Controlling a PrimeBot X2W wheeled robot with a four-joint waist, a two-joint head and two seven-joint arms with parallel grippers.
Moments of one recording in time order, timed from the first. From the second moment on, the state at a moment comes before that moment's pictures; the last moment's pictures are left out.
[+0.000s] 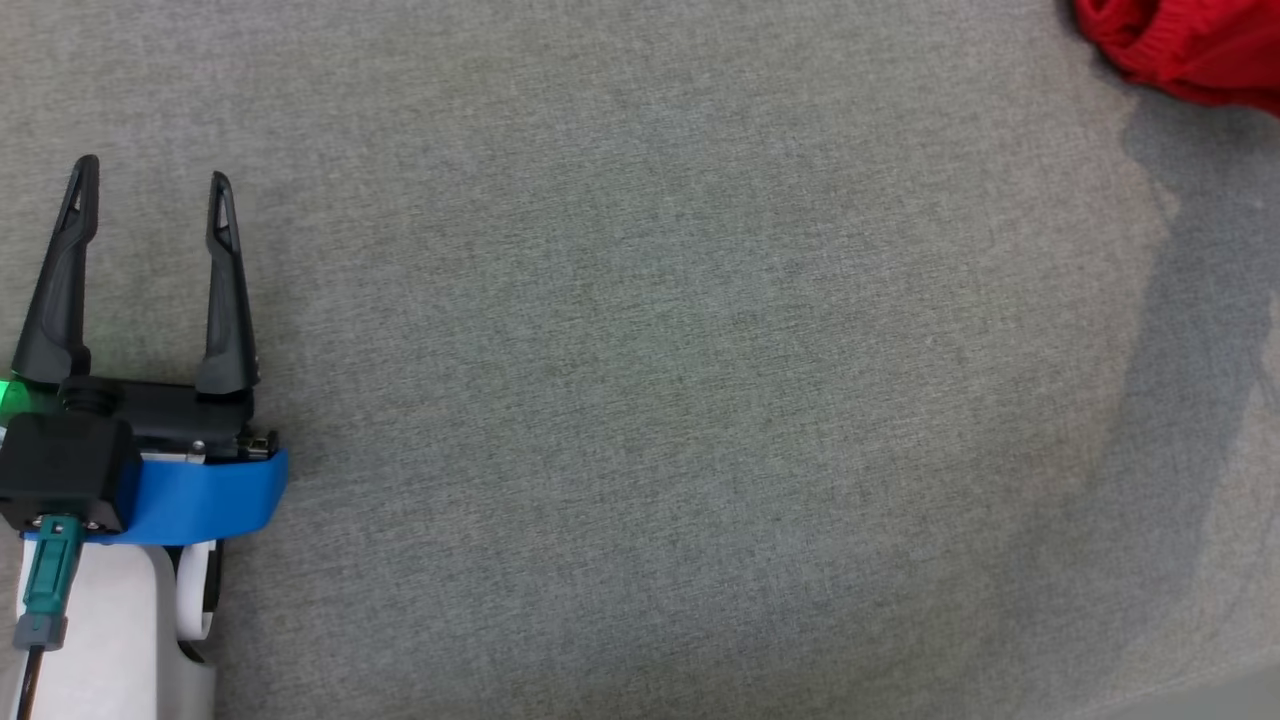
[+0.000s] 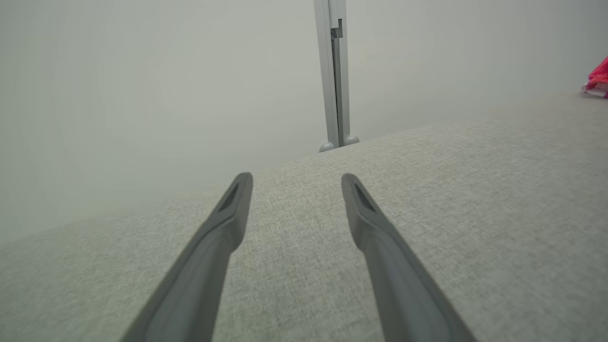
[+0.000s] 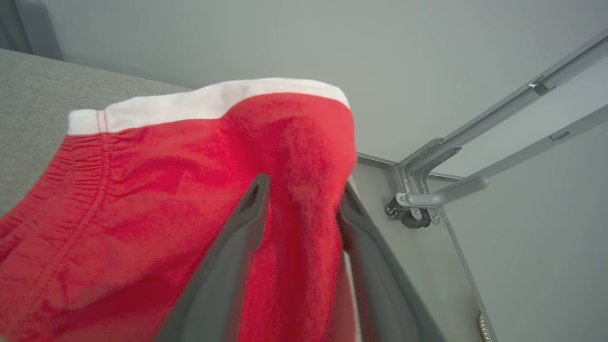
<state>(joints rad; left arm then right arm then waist) -0.31 0.25 0.00 -0.04 0.04 -0.06 -0.26 -1.27 -0.50 0.22 1.18 0.16 0.13 -0.17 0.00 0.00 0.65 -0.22</state>
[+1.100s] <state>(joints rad) -0.09 0.13 0.02 0.15 -0.06 -0.01 -0.26 -0.53 -0.18 0.09 0.53 0.16 0.13 -0.26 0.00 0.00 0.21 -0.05</state>
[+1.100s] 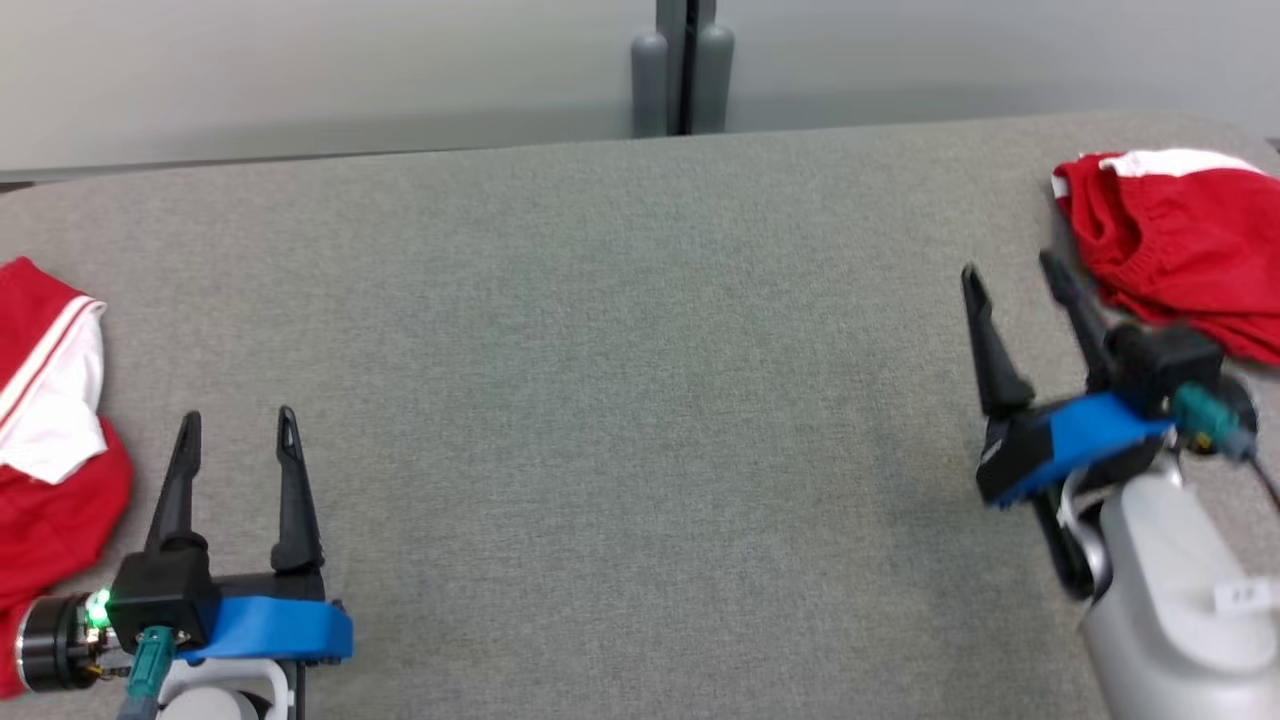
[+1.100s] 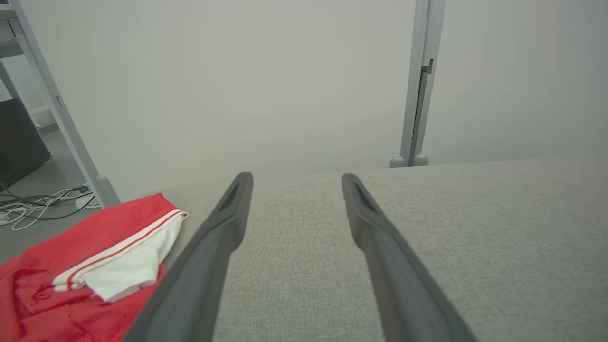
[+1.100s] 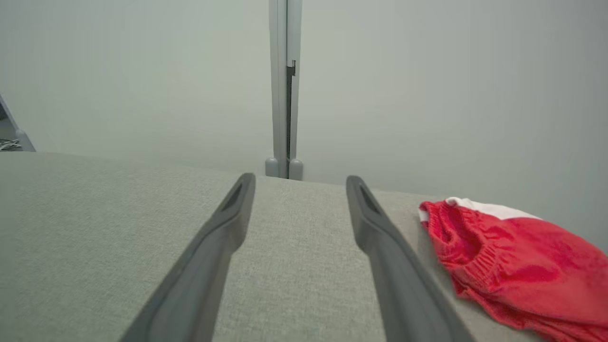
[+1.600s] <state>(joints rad) -0.01 0.11 0.02 0.21 -0.06 -0.01 -0.26 -0.14 -0.07 -0.01 0.33 0.16 0.13 -0.26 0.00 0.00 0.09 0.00</state>
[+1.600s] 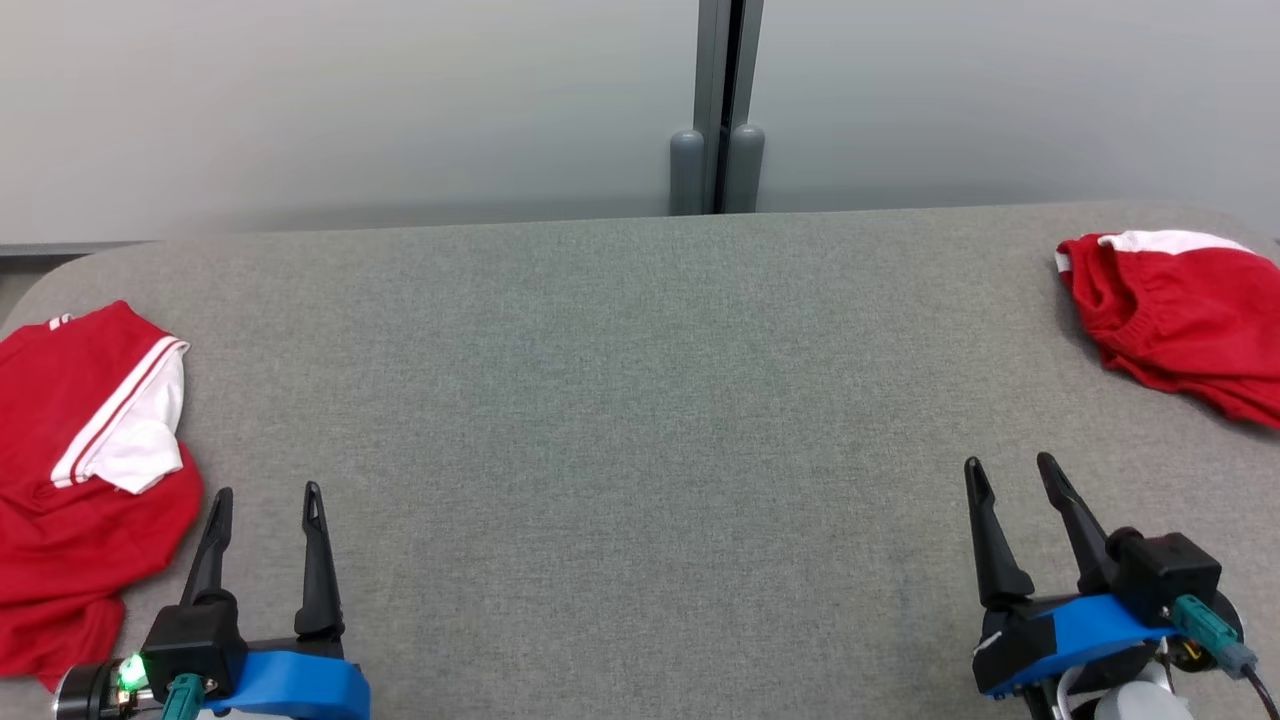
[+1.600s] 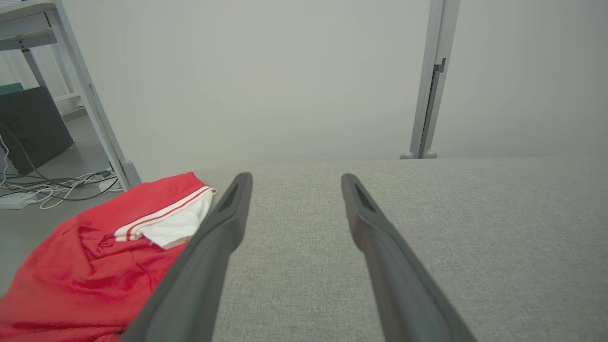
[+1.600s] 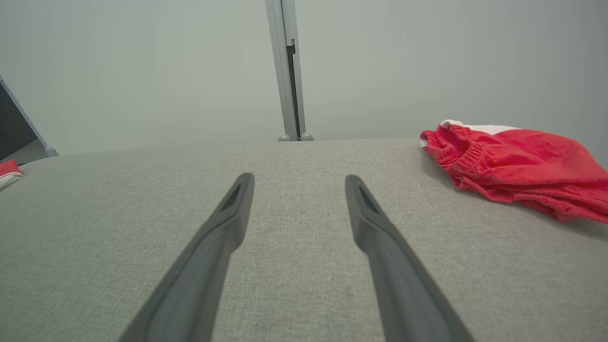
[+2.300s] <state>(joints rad) 0.02 0.10 0.04 0.27 -0.06 -0.03 -0.26 -0.03 -0.05 -0.04 0.30 0.15 0.13 -0.26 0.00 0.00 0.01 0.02</state>
